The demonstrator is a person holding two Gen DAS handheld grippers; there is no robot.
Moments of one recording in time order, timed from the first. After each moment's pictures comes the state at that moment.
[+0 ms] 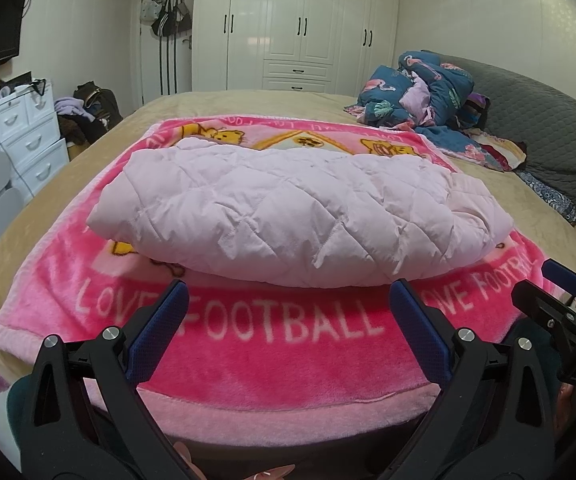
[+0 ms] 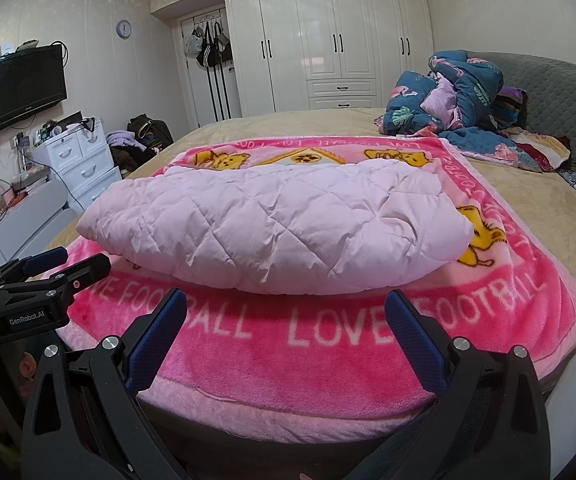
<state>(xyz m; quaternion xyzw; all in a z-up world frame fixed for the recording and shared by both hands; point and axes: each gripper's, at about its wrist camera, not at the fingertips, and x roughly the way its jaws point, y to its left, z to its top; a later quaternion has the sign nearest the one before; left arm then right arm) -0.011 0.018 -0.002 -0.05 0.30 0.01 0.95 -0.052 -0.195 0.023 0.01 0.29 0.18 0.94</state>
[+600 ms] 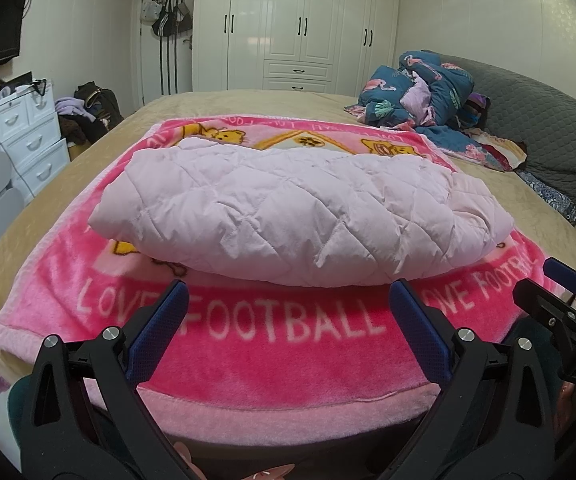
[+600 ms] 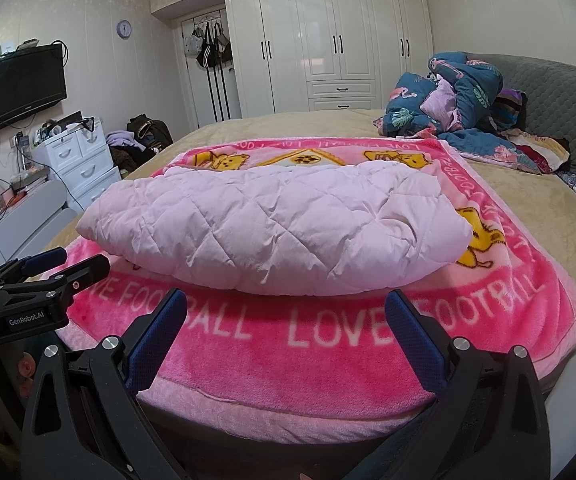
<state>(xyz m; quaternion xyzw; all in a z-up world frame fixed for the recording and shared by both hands) -0.012 0.020 -0.002 -0.05 0.30 0.01 0.95 -0.051 -0.194 0.024 0.00 0.29 0.18 0.94</state>
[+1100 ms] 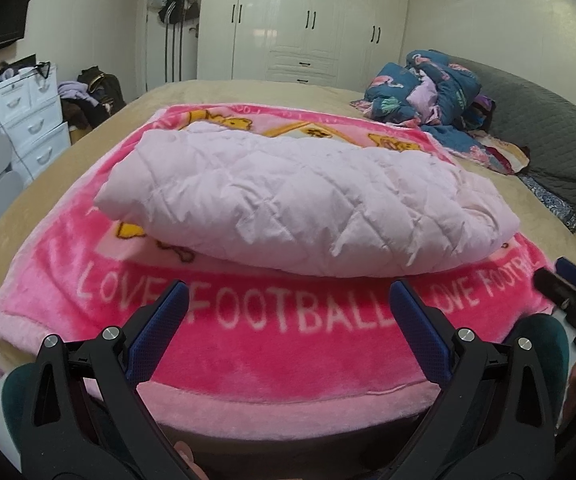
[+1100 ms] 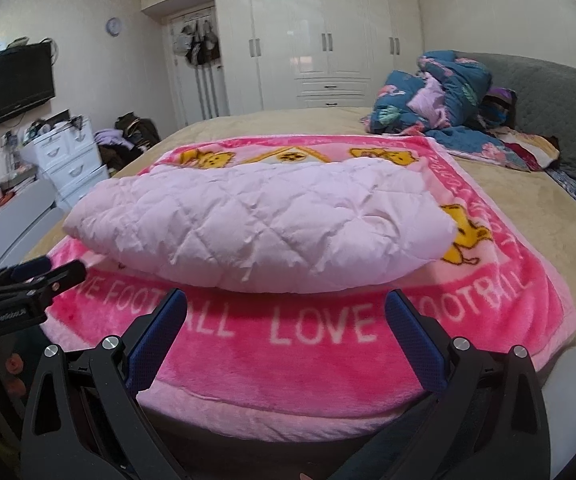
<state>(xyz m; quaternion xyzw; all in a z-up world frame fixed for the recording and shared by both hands) -0.014 0.040 -0.015 -0.07 0.32 0.02 0.95 -0.044 -0.219 0.023 0.01 0.29 0.14 0.95</state>
